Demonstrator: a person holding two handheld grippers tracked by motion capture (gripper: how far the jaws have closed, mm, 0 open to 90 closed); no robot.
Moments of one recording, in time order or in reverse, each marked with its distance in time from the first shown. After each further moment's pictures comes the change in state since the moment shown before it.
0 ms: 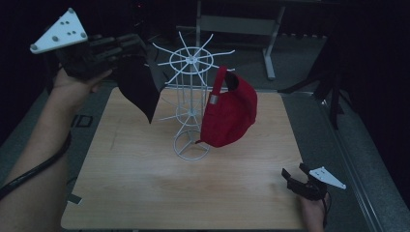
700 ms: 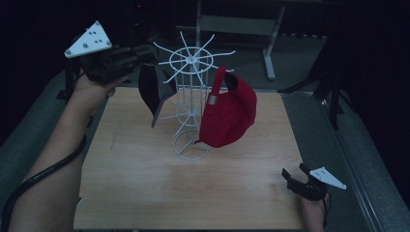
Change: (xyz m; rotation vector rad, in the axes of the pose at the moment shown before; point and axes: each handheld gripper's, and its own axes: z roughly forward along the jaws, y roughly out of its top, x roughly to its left) left arm -0.002 -0.029 0.028 0.063 -0.013 -0.074; right arm 0.000 0.000 -0.001 -0.007 0.005 0.000
